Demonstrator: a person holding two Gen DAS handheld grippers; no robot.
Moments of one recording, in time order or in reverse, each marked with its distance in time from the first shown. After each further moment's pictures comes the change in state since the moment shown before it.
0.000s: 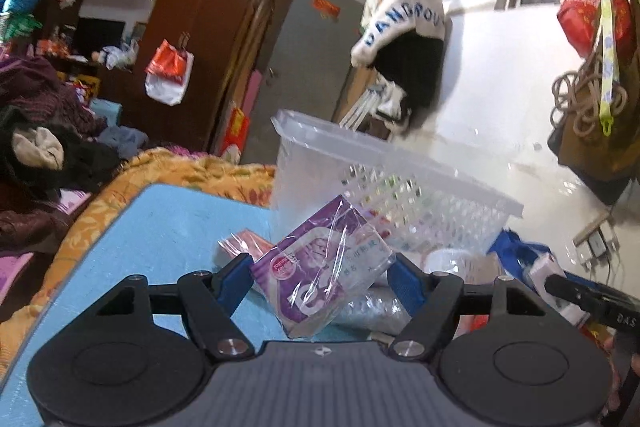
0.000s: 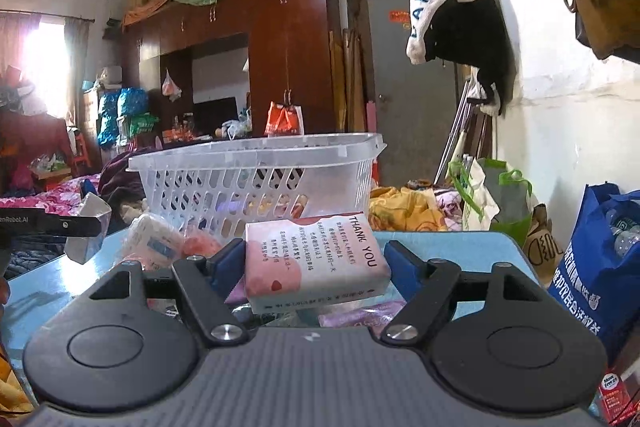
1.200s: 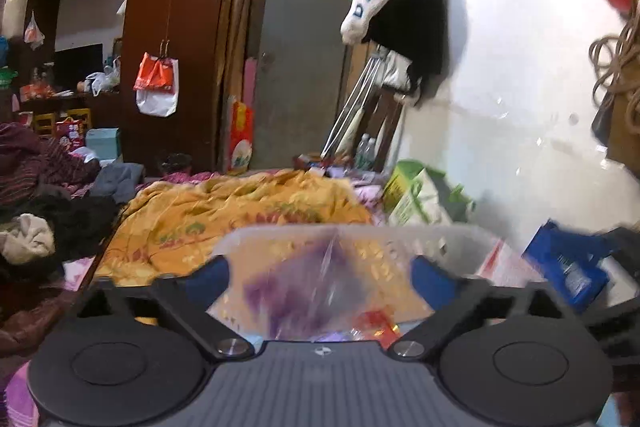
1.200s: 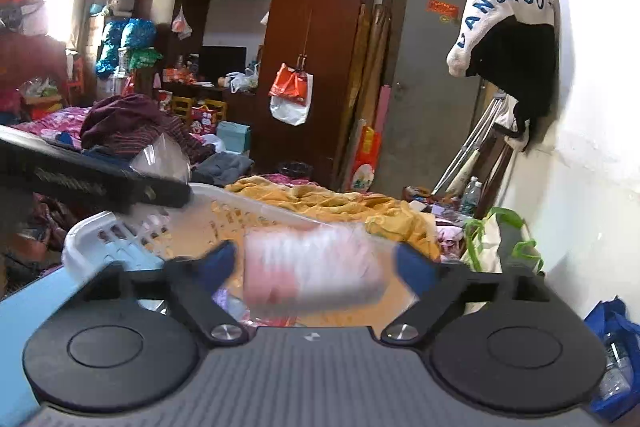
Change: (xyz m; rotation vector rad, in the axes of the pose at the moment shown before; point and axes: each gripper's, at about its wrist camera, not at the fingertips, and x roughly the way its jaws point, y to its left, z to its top) left arm 0.126 -0.071 0.134 0.197 0.150 0.099; right arm 0.118 0.046 0.111 -0.202 0.132 -0.032
